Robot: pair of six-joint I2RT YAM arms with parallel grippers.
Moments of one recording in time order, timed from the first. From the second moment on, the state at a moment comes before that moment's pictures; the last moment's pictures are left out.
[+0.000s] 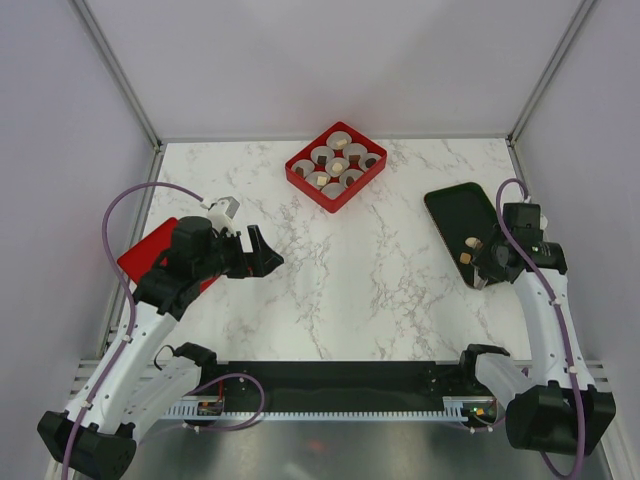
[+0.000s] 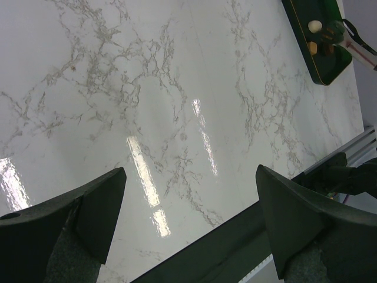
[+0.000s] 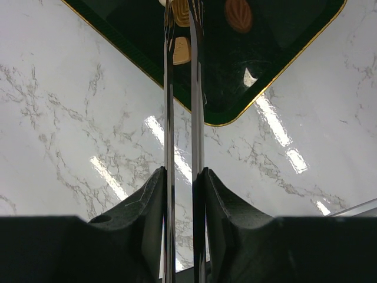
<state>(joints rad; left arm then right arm) -0.35 0.79 0.81 -0.60 0.30 -0.44 -0.13 0.99 0.92 -0.93 0.10 0.50</state>
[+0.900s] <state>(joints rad) -0.35 0.80 0.81 -0.60 0.30 -0.44 -0.08 1.14 1.04 -0.80 -0.03 0.53</state>
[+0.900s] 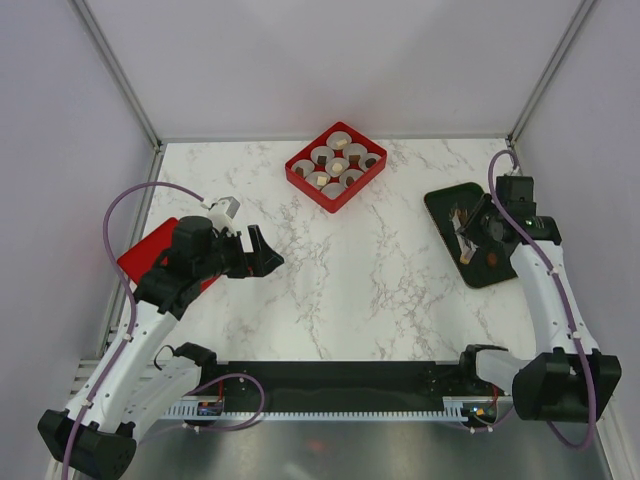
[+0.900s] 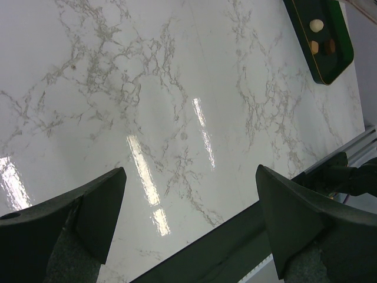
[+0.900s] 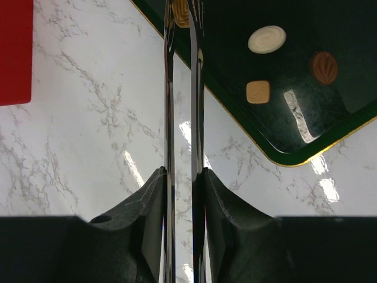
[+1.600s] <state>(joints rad) -0.35 0.80 0.81 -0.60 0.30 -0.44 0.48 1.63 1.54 -0.64 0.06 0.67</state>
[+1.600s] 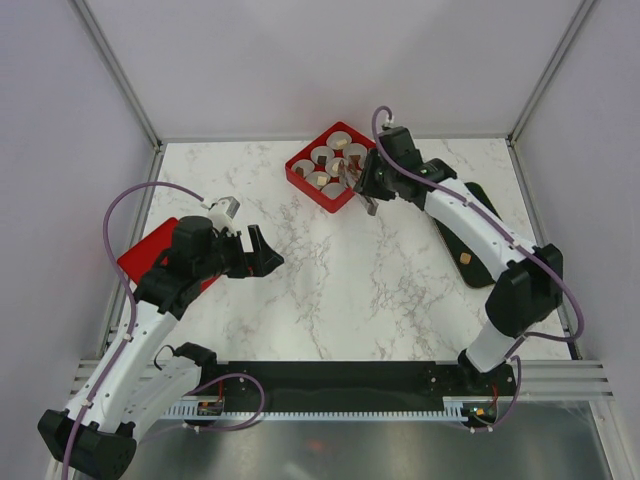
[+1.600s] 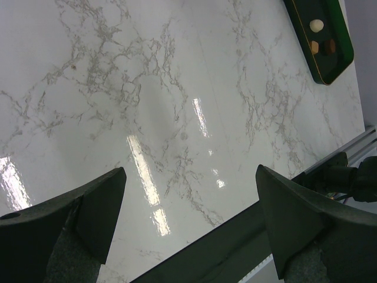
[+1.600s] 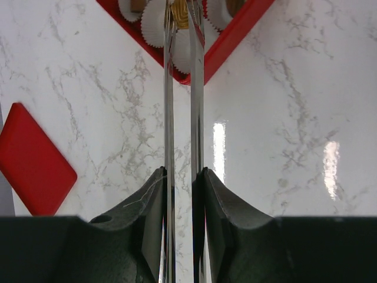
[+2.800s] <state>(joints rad) -0.35 0.81 0.81 -0.60 0.30 -0.44 0.55 1.90 1.66 -0.62 0.06 0.64</state>
